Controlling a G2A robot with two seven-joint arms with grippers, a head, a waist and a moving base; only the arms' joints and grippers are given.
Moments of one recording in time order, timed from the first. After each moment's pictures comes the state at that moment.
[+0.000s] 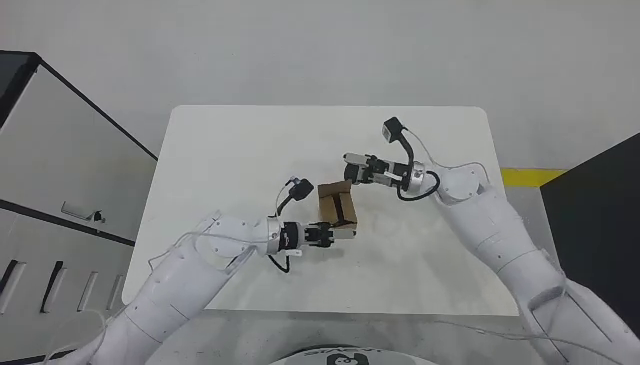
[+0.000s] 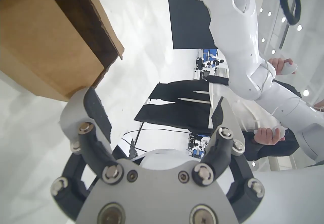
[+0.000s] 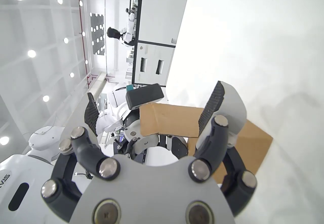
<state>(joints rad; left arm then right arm) 1.29 -1.05 -0.89 -1.60 -0.08 -0.15 -0.82 -0.95 -1.17 0.86 -1.02 0.47 -0.45 0.94</state>
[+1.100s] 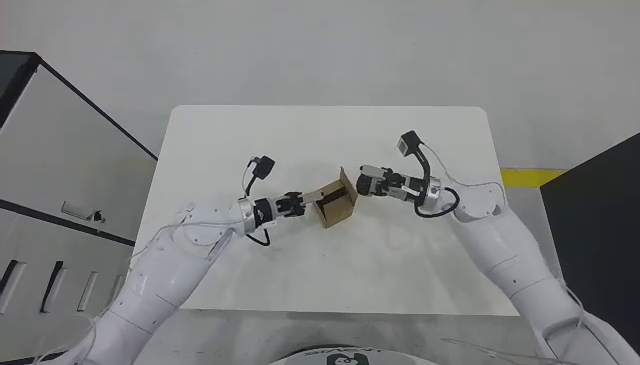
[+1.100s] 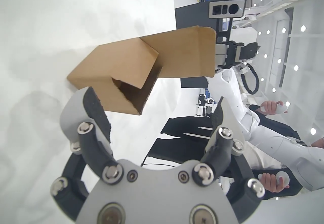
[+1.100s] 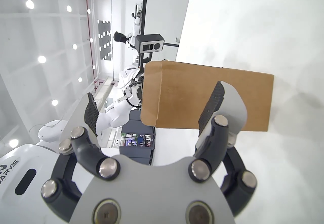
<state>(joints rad) 1.31 -1.04 -1.03 -1.49 -0.09 -0.17 -0.73 -1.15 -1.11 1.04 -1.20 0.42 -0.42 0.96</state>
